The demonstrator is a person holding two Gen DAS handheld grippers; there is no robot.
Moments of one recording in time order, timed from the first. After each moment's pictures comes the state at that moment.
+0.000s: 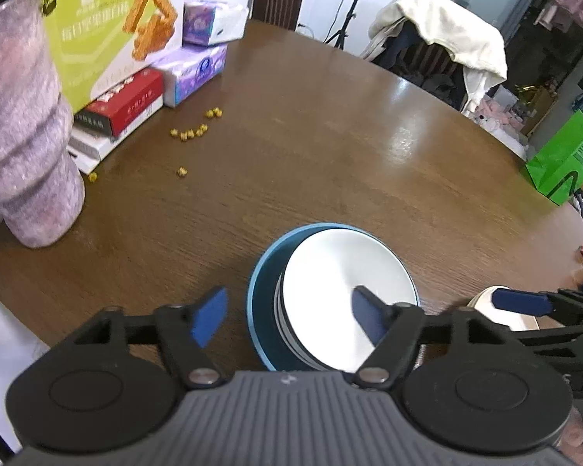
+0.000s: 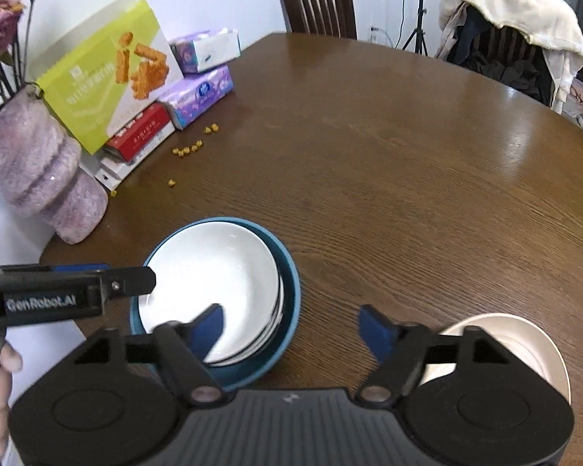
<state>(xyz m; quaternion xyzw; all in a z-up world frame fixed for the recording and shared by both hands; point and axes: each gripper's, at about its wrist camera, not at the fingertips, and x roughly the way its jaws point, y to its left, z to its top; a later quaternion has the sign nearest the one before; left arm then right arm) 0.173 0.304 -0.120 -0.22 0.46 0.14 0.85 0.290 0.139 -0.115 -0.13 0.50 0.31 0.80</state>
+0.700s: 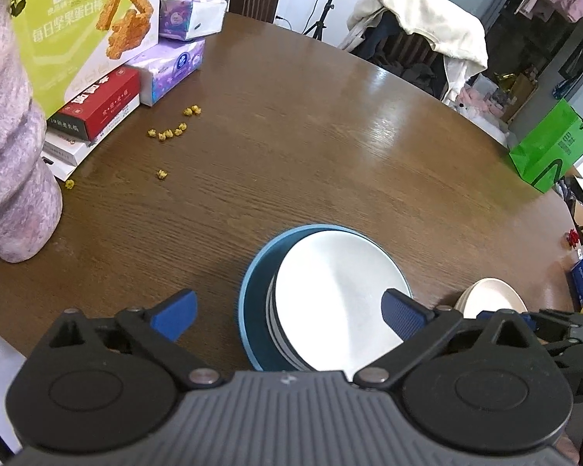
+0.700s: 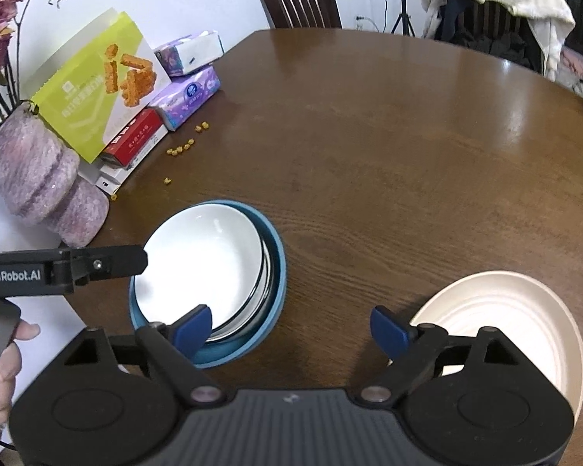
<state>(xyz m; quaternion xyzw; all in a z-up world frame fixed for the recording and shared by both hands) 0.184 0.316 -0.130 -0.22 0.47 0.10 0.85 0.292 0.120 -0.129 -0.08 0.54 0.30 0.78</state>
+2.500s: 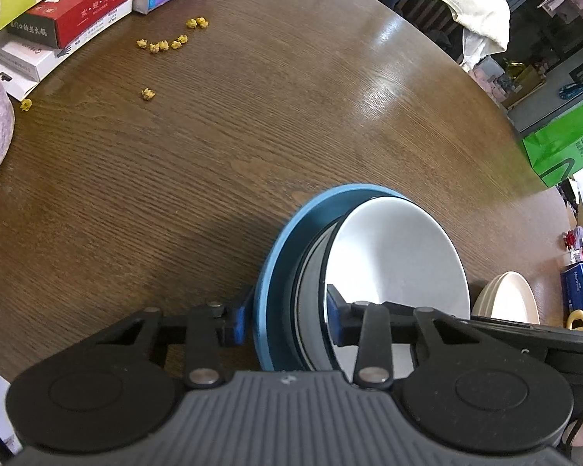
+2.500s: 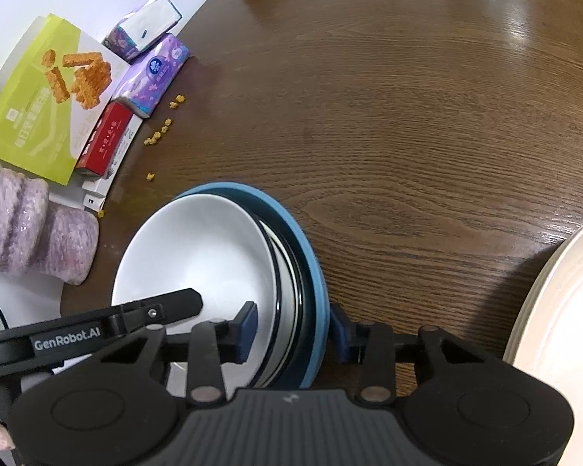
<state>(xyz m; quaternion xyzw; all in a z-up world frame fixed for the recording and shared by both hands) 0.216 0.345 -0.208 -0.30 0.52 0.07 0.80 0.325 0.166 -0.192 0.02 0.62 0.28 0.73</state>
